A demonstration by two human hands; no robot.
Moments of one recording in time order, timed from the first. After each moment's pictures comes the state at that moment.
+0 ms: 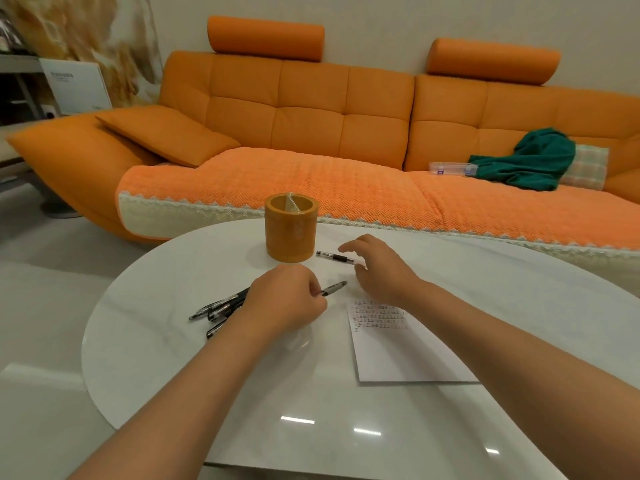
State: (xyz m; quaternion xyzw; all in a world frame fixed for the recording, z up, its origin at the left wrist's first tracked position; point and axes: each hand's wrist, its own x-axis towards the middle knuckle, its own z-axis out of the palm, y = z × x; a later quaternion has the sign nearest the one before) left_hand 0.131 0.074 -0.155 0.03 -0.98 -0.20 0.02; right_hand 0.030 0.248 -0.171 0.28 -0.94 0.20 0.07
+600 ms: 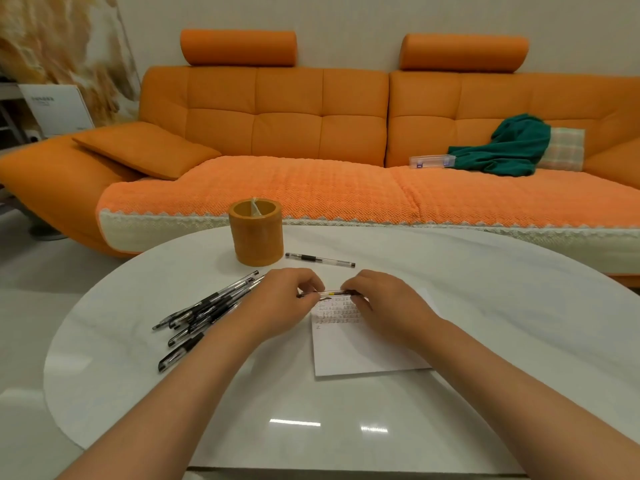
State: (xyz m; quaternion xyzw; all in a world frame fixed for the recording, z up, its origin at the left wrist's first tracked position) left_hand 0.123 0.119 -0.167 -0.05 -0.94 -0.32 0.06; right_hand 0.081 0.327 -0.186 0.33 -0.93 0.16 0.09
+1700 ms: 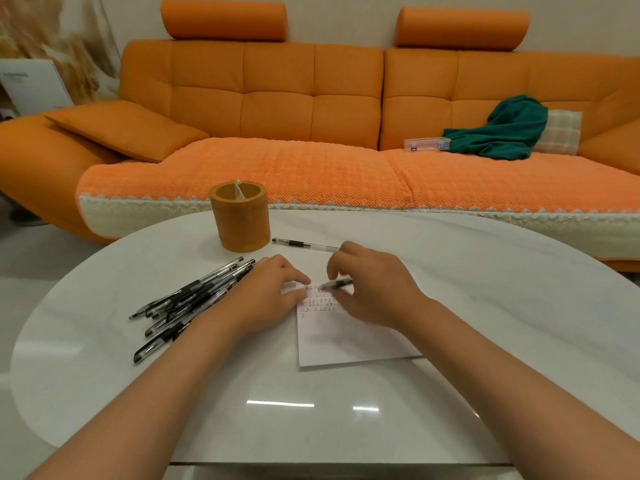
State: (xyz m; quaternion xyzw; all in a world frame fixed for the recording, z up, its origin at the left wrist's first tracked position) left_hand 0.100 0.106 -0.199 -0.10 -0.97 -0.23 0.02; right_hand 0.086 0.322 -0.170 0.37 -0.90 0.13 0.18
